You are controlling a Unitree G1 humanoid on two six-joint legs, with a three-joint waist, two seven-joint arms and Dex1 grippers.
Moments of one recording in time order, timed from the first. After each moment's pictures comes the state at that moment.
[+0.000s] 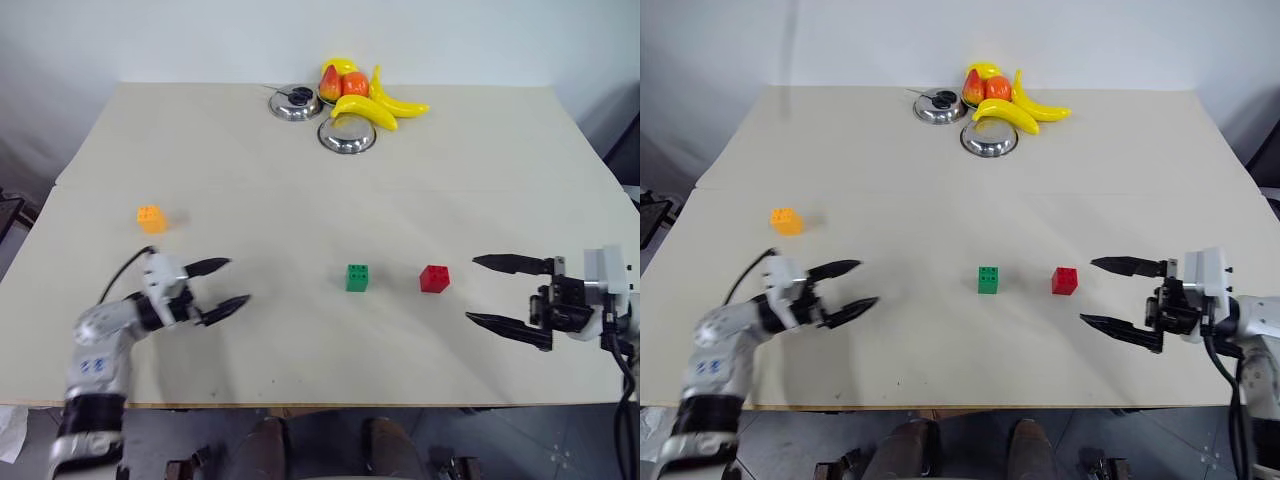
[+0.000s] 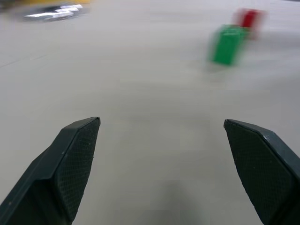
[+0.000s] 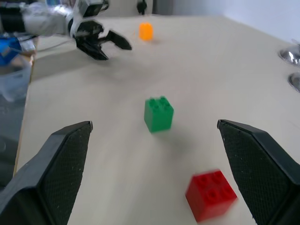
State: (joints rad) left arm -0.17 0.54 0.30 0.21 -0.38 -0.02 -1.03; right arm -0.10 -0.78 -0.33 -0.07 0.67 0.11 1.40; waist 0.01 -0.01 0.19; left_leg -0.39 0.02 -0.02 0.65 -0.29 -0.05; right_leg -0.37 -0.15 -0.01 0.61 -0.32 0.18
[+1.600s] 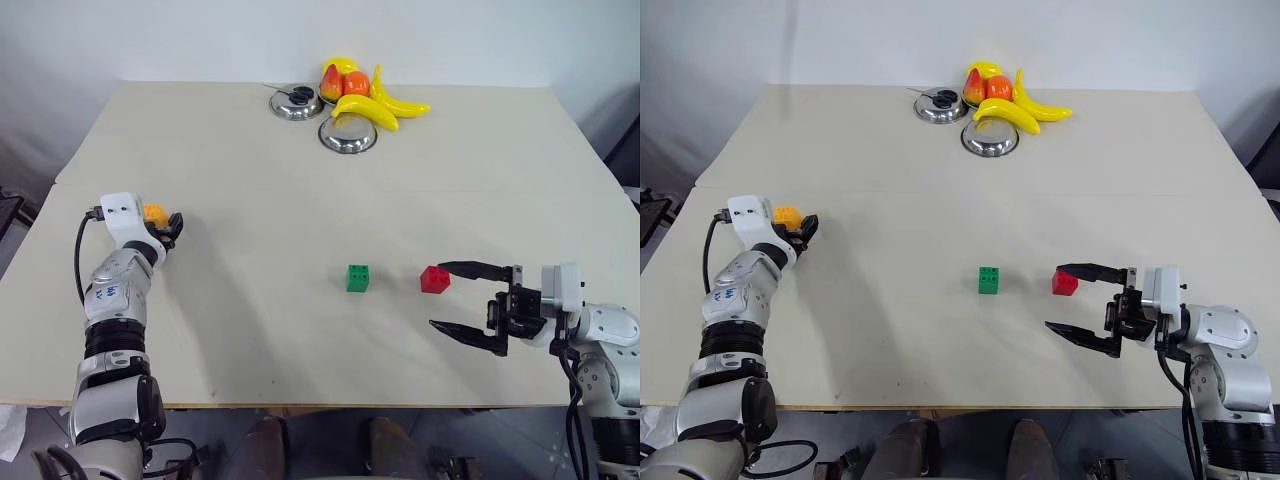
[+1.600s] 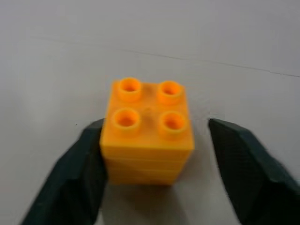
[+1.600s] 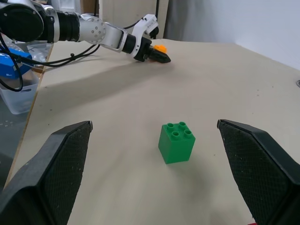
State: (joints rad) left arm -0.67 0.49 0.36 0.67 -0.25 0.25 -0.17; right arm -0.10 -0.66 -0.24 -0.09 0.62 -0.02 1.37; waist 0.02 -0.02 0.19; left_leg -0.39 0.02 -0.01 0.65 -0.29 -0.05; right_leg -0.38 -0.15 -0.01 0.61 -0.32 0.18
